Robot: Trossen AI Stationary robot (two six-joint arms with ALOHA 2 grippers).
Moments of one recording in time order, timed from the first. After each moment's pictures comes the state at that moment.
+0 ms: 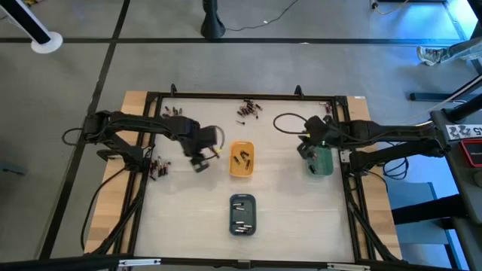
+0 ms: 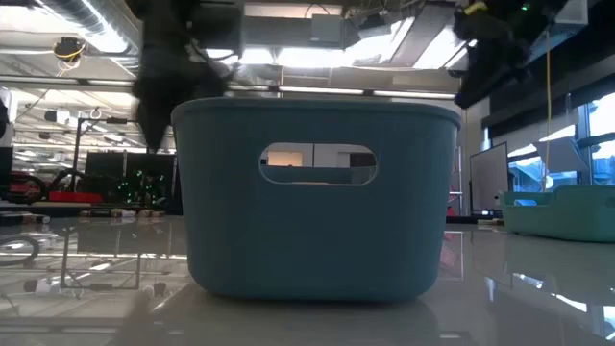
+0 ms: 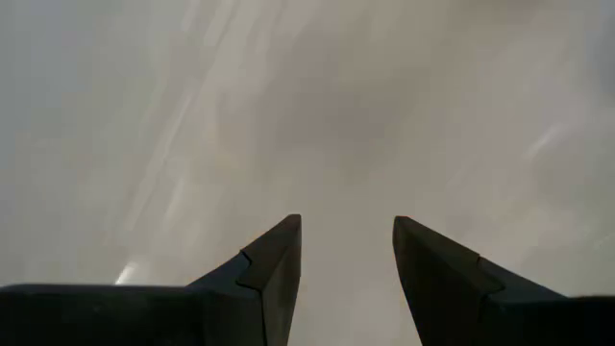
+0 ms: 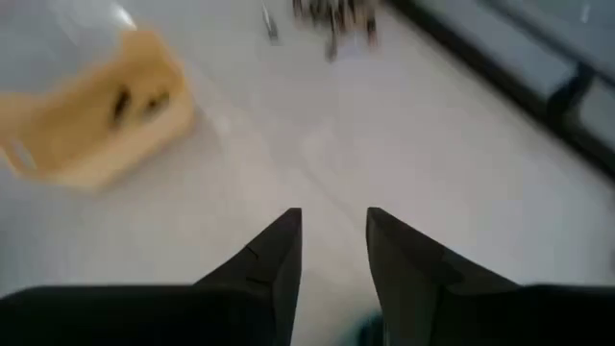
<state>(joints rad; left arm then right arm) 0.11 1.49 1.07 -1.13 0.04 -0.44 -0.02 1.00 0.93 -0.86 0.43 0.55</state>
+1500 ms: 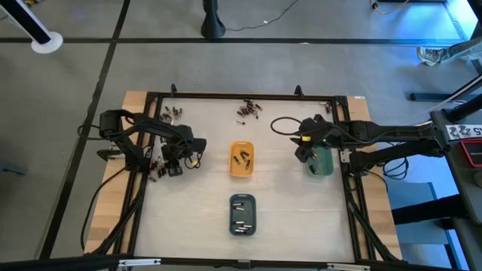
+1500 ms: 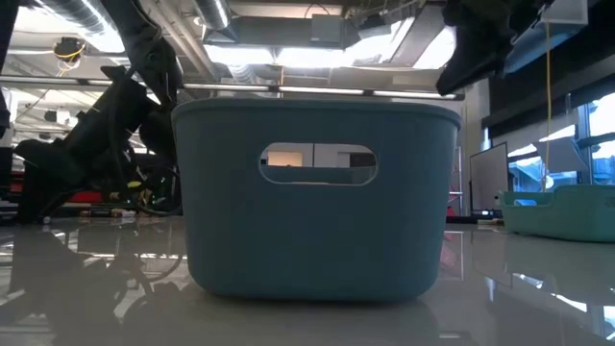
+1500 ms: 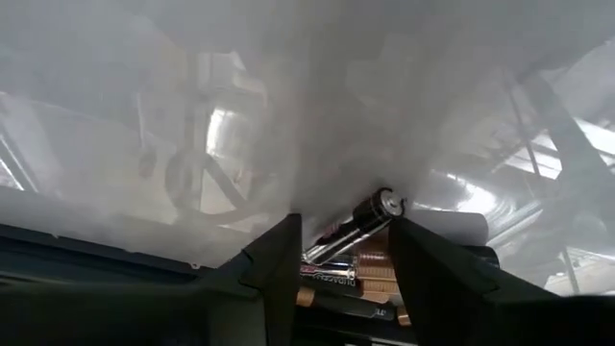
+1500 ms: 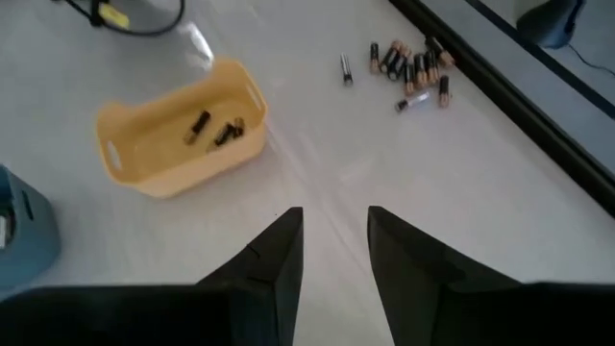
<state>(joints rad) 0.23 1.68 0.71 -1.12 -0.02 -0.14 -0.02 1.00 0.92 -0.70 0.32 0.37</state>
